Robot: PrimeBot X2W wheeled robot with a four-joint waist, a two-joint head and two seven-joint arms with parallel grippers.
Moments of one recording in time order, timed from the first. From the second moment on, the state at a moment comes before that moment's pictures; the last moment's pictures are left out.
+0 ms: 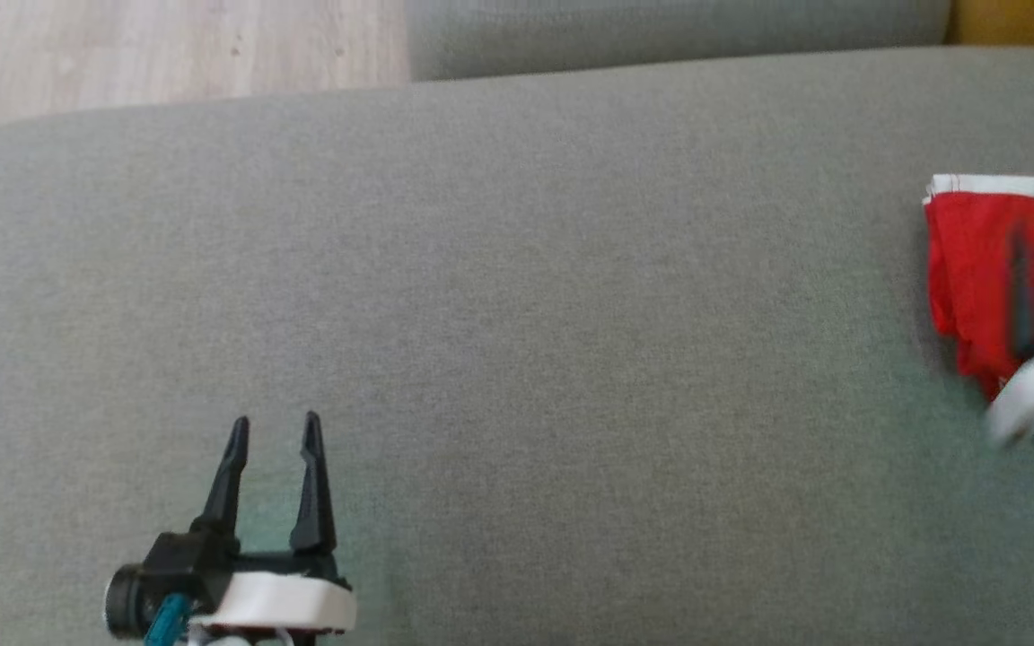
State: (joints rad) left arm 0.00 0.05 -0.16 0.23 -0.24 -0.01 -0.26; right arm -0.25 -0.28 -0.15 0.21 0.01 0.13 0.03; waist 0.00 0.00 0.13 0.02
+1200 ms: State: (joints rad) left arm 0.06 0.05 -0.15 0.32 -0.28 0.00 -0.24; right arm 0.01 -0.04 -0.02 0.37 0.12 0.13 -0.22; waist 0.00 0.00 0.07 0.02
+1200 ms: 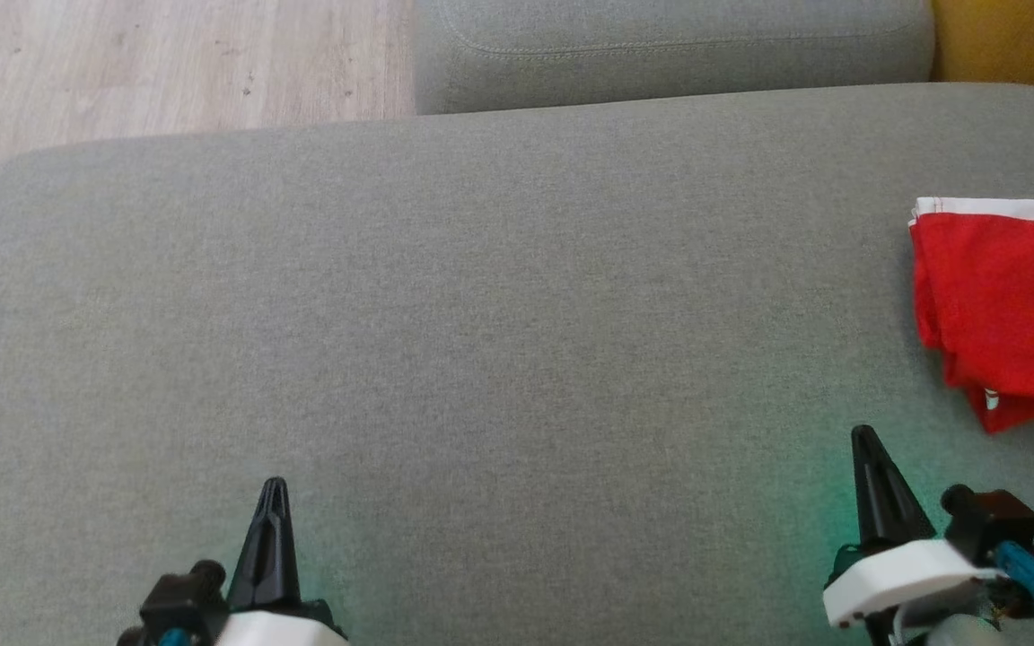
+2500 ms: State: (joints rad) left arm 0.02 0.05 -0.09 0.31 -0.74 -0.04 -0.13; right arm 0.01 -0.04 -0.06 0.34 0.62 0.13 -0.11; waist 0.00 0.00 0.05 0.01
